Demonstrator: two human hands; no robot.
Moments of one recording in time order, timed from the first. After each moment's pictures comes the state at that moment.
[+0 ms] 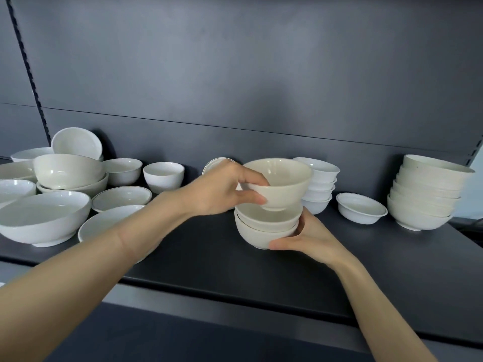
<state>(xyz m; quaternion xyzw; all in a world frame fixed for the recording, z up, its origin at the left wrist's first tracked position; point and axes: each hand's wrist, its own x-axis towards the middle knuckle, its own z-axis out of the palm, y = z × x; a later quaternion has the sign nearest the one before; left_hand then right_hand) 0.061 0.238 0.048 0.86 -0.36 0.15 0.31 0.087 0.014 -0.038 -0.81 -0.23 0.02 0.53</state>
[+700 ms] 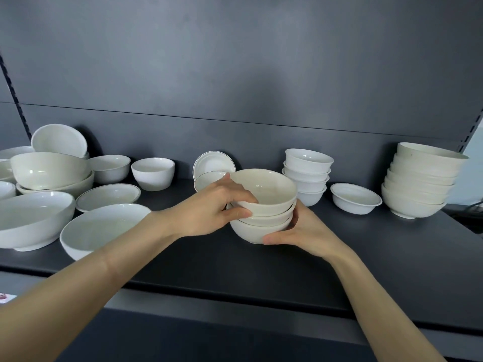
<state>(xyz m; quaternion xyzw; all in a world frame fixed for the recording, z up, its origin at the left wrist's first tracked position) 0.077 0.244 0.003 0.88 -0.38 0.13 0.25 0.097 0.013 -0.045 -0.83 -0.22 0.02 0.52</state>
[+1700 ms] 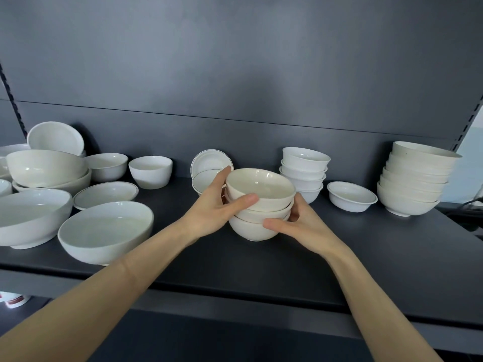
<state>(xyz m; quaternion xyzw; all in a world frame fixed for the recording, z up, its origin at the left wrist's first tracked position) 0.075 0.223 -0.018 0.78 -0.17 0.06 0.60 0.086 0.014 -0.042 -0.79 -0.19 0.01 0.58</state>
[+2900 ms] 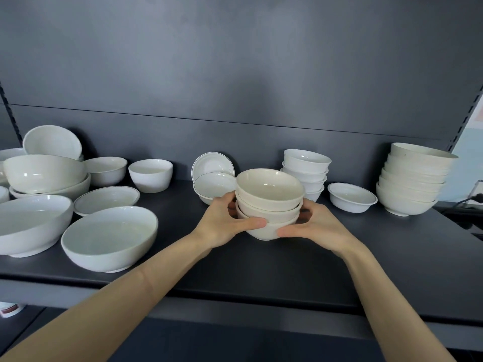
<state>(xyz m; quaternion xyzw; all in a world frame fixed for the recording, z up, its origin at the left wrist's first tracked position) 0.086 0.222 -0.041 0.79 -0.14 0.06 0.59 0.084 0.002 -0.030 -0.83 -0.15 0.00 0.54</state>
